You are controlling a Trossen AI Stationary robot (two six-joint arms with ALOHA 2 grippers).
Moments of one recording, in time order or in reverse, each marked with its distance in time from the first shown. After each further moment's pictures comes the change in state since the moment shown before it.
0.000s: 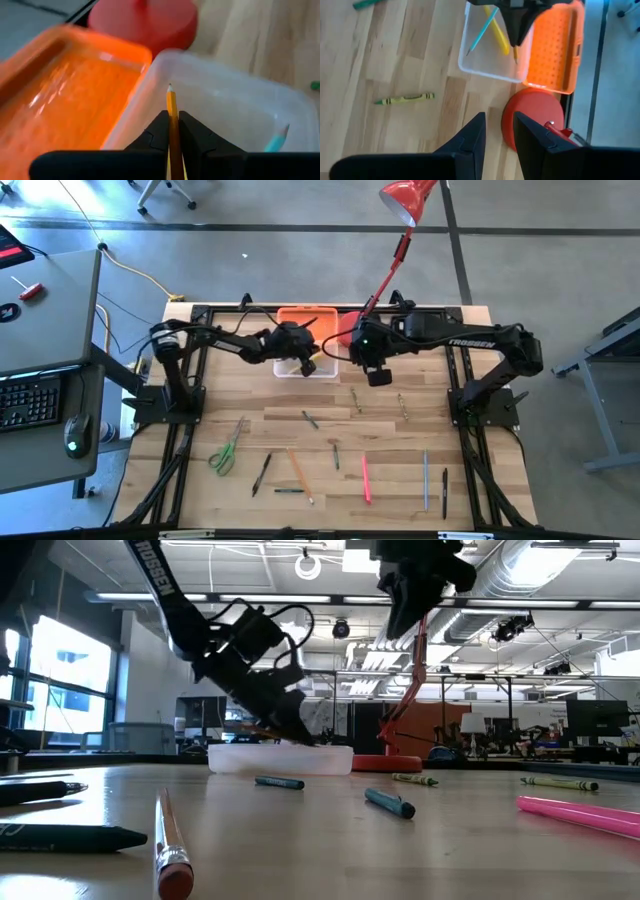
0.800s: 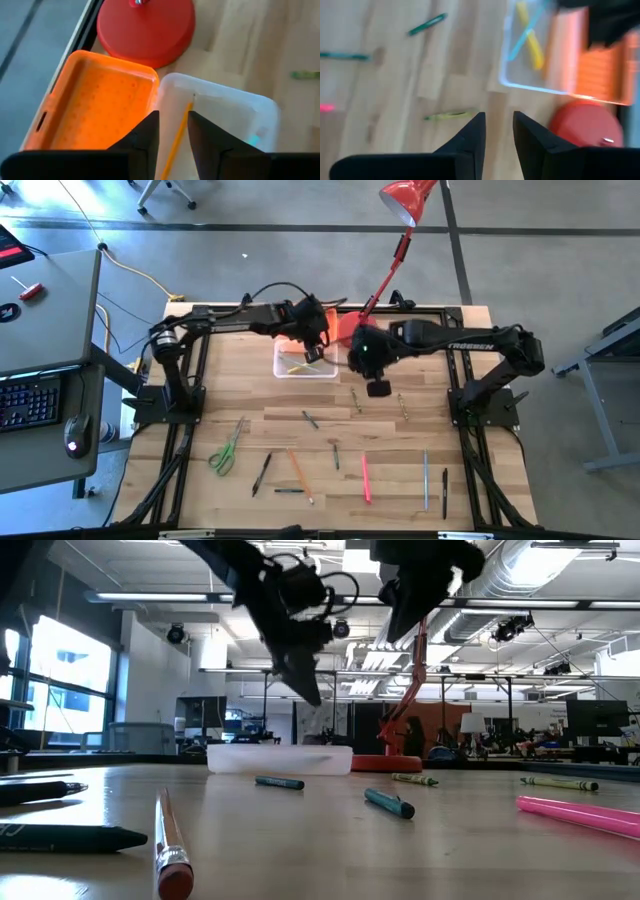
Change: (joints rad) left arm -0.008 -0.023 0.579 -0.956 -0.063 0.104; right arm 0.042 -0.005 -0.059 0.048 -0.180 0.114
